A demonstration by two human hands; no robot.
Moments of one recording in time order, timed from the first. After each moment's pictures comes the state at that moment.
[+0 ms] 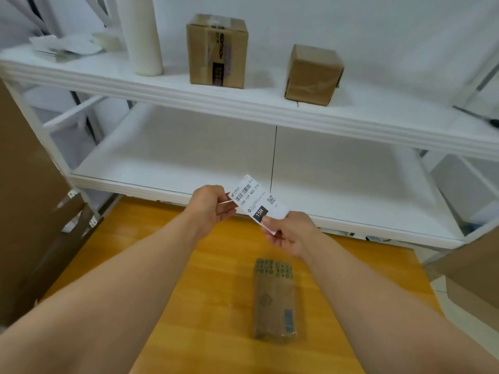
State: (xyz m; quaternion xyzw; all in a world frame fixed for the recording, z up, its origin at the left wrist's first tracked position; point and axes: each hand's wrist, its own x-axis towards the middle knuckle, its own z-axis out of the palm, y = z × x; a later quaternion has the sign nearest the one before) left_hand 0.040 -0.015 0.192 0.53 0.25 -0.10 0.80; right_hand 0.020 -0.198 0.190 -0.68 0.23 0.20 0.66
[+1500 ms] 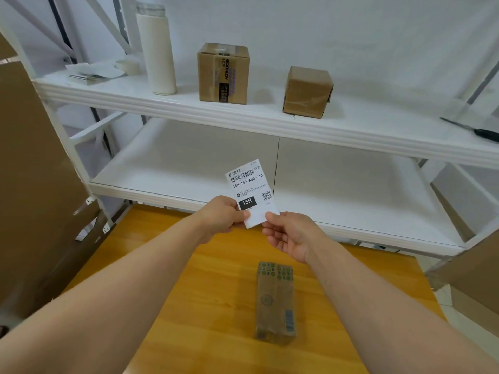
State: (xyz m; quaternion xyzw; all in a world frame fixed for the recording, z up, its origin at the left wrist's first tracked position) left_hand -0.004 -0.020 0.217 0.79 0.06 -0.17 0.58; right_hand -0.013 -0.202 0.215 -0.64 0.19 0.22 0.71
